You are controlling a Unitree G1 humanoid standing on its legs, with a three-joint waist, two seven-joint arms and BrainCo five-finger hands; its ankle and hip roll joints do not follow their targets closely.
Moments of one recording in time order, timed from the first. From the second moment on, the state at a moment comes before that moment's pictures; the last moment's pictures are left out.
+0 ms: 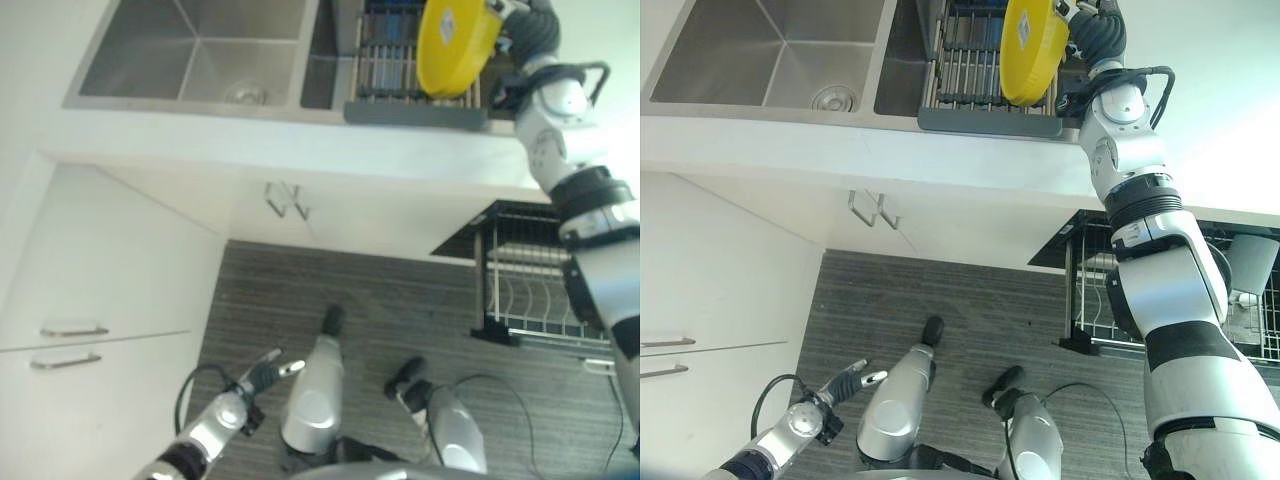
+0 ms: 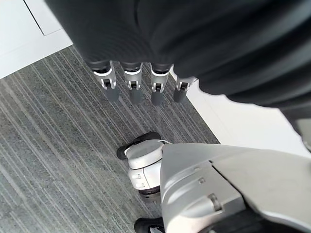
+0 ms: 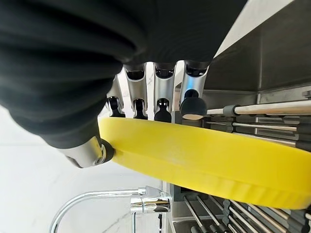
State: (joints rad) left arm -0.05 0.47 -0.56 0.75 0.02 -0.07 0.03; right arm -1.33 -0.57 0.35 0.91 0.64 -0.08 -0.12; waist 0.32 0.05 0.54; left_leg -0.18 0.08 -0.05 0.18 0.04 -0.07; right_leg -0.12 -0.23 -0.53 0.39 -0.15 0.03
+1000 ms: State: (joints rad) left arm 0.07 0.30 -0.47 0.97 -0.11 -0.04 0.02; right arm -1.03 -0.46 0.14 0.77 1.24 -0.27 -0.13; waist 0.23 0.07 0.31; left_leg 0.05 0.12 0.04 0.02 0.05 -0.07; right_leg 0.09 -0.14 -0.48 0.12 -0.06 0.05
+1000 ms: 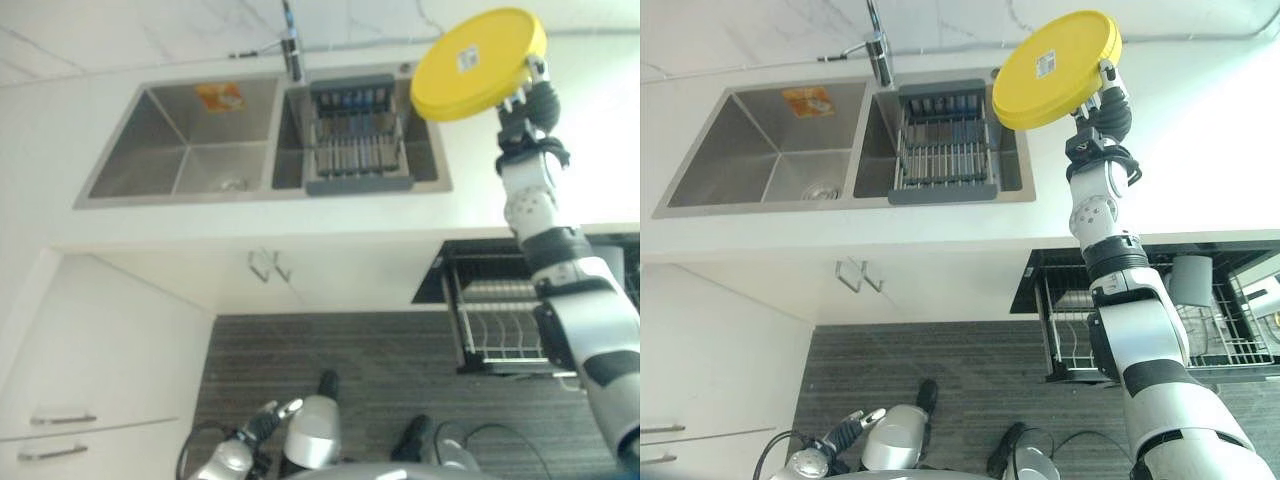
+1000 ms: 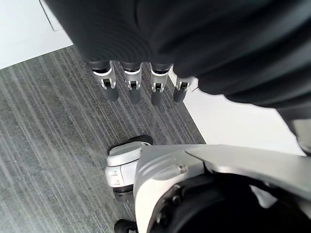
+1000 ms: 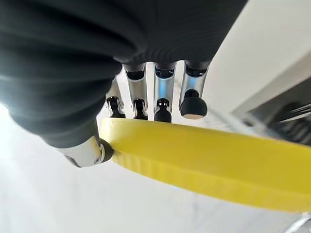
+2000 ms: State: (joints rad) left arm 0.04 0.23 -0.35 1.16 -0.09 0.04 -0.02; right arm -0.33 -0.36 0.10 0.06 1.32 -0.35 -0.27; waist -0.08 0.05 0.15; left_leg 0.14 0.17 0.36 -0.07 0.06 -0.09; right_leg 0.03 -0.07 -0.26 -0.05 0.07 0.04
